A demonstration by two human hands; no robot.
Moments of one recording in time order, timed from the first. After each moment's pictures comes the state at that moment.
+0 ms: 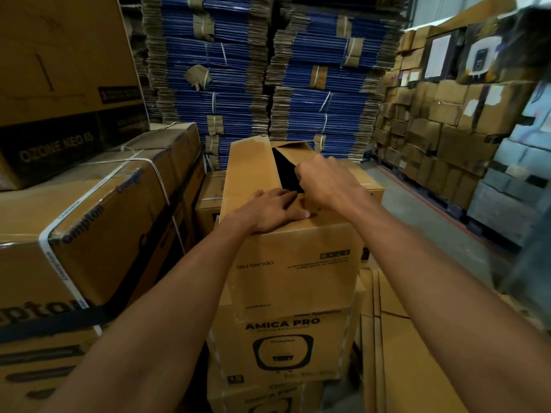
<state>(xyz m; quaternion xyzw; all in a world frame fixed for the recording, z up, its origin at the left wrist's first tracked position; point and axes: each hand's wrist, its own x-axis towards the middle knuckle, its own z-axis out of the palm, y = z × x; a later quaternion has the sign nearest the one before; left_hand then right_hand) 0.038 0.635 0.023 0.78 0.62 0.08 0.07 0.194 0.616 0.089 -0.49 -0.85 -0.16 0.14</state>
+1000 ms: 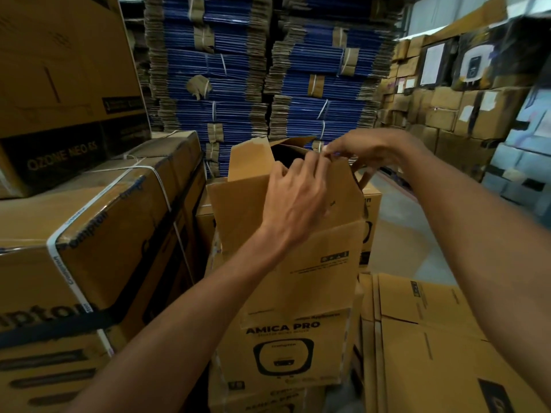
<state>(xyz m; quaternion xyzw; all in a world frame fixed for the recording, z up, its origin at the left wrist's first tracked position) 0.112 0.549 0.062 0.70 0.52 0.29 -0.39 0.262 0.650 0.160 -0.56 -0.75 0.33 0.13</state>
